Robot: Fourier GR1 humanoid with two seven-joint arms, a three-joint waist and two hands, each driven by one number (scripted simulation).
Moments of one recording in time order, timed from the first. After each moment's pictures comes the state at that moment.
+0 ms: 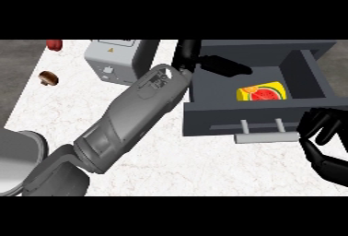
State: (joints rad) left arm -1.29 0.01 -0.58 -0.53 0.67 0.51 -0.37; right arm -0.08 -0.28 -0.18 -1.96 -0.20 0.42 0.00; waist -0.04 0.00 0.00
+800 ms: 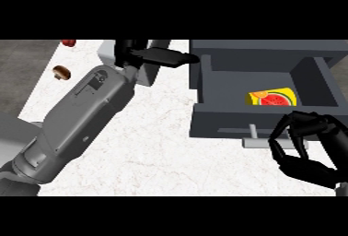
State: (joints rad) left arm -1.04 0.26 -0.48 -0.91 0.67 0.45 -0.26; right arm -0.06 -0.29 -0.04 -1.96 0.22 0.34 0.00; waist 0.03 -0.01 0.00
